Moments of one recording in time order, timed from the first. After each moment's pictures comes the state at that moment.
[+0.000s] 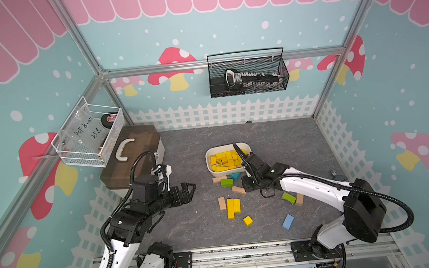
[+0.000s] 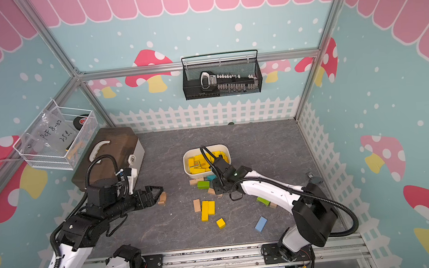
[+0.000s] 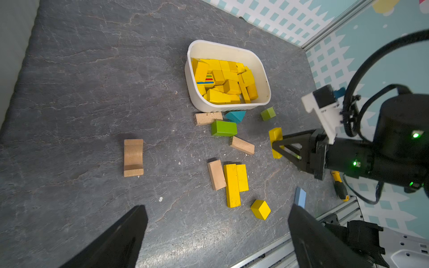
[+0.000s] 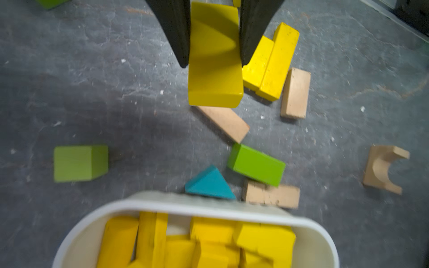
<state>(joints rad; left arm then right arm) -0.29 0.68 0.92 -0.92 0.25 -0.47 0.76 1.53 1.13 -0.63 0.06 0.47</state>
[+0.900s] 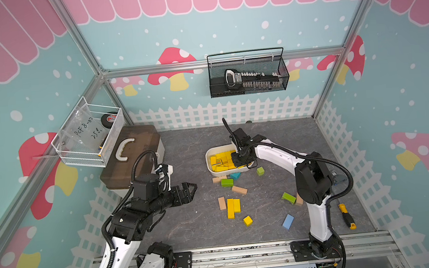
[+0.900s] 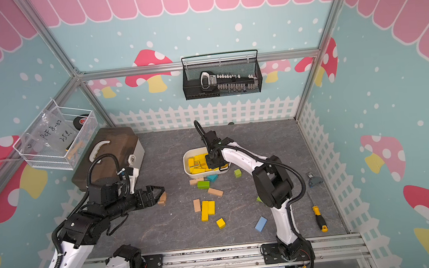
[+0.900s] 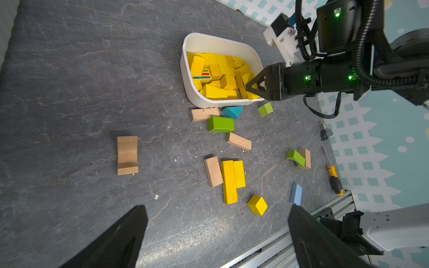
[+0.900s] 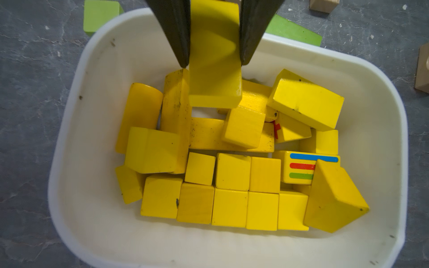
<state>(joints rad) -0.28 0.71 0.92 -0.92 0.29 -0.47 0.61 2.02 1.67 -0.80 0.04 0.31</state>
